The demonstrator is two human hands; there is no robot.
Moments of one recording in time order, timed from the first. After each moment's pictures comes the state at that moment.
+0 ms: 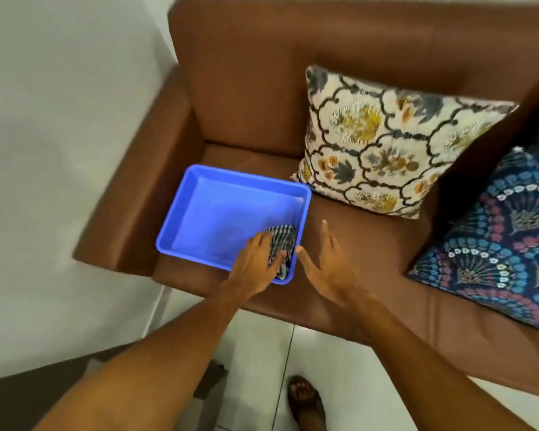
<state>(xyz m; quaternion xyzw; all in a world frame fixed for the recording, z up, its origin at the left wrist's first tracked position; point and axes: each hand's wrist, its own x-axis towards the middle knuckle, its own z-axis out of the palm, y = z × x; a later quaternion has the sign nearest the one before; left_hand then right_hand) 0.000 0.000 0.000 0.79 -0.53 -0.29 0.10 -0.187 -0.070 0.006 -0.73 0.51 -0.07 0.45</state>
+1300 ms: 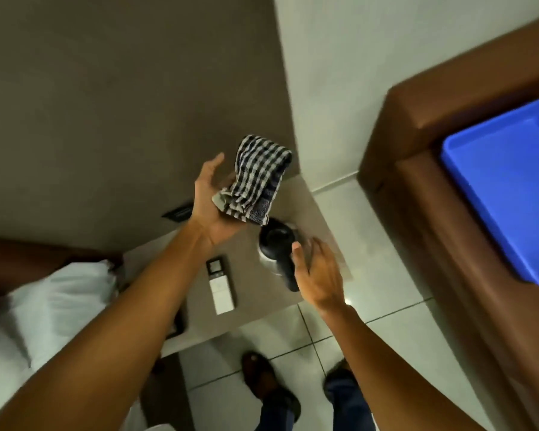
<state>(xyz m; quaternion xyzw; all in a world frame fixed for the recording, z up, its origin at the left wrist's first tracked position) 0.140 0.571 0.133 0.36 0.24 -0.35 0.83 -0.009 0.412 0.007 -0.85 0.21 0.14 0.46</state>
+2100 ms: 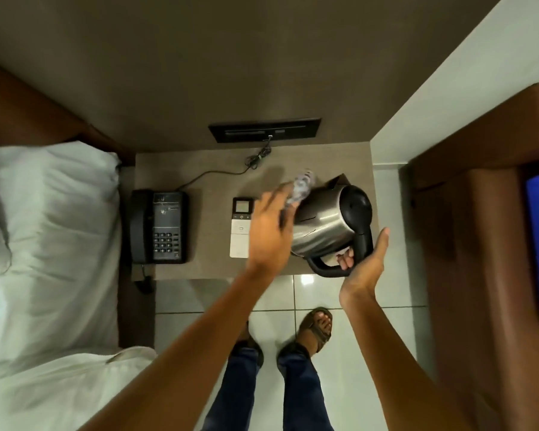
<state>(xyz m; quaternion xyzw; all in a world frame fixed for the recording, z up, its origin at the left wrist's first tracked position) 0.001 0.639 0.000 0.88 0.12 -0.05 0.46 -0.029 0.470 -0.031 -0.49 0.50 0.07 0.71</state>
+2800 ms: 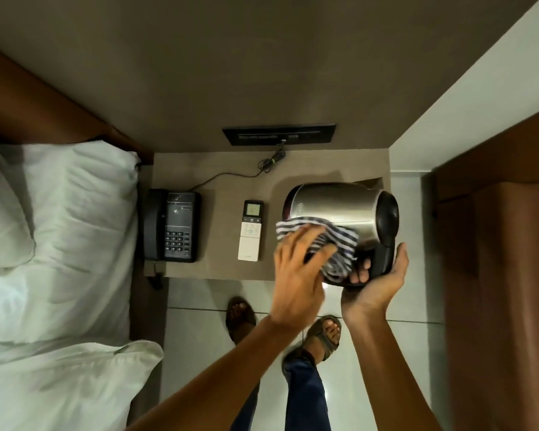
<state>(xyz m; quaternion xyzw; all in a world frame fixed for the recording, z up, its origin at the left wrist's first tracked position) -0.064 0.586 -0.025 0.94 0.01 0.04 0.35 -0.030 0.466 -0.020 -0.39 0.43 0.07 0.81</state>
